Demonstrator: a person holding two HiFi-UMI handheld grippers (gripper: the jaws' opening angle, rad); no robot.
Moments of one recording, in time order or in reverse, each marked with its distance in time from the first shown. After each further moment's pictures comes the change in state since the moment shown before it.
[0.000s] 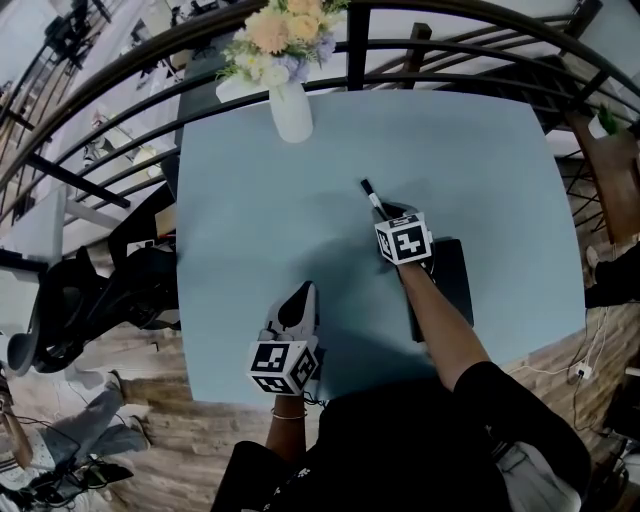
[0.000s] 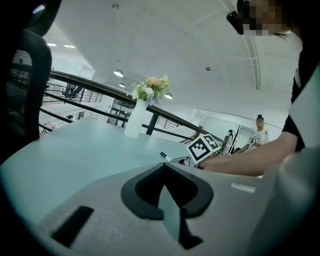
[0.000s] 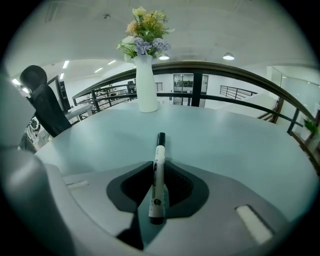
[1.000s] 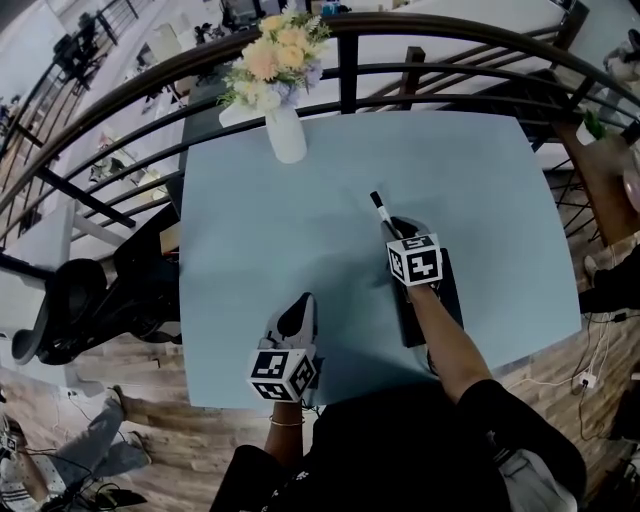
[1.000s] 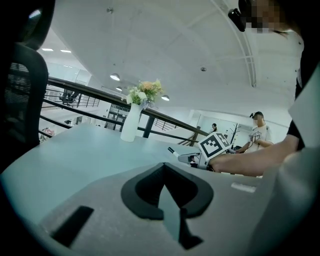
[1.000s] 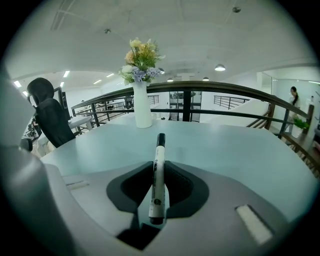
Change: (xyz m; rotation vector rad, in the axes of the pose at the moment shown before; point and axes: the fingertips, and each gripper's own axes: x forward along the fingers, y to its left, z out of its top) left arm -0.016 -0.029 0.005 0.047 -0.020 -0.010; right arm -0.072 -0.021 0.011 0.034 -0.152 -0.029
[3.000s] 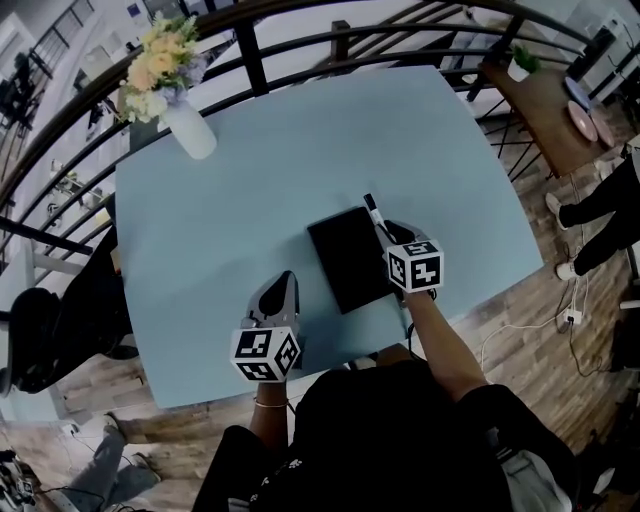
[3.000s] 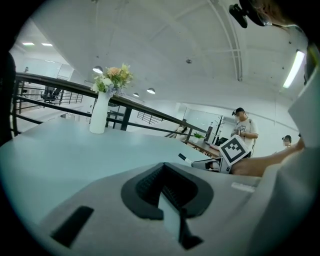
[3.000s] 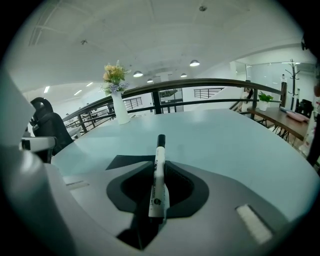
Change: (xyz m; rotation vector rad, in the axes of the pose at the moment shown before) left arm 0.048 -0.134 -0.050 0.075 0.087 -0.138; right arm -0.152 -0.116 -0.116 0.214 0.004 -0.105
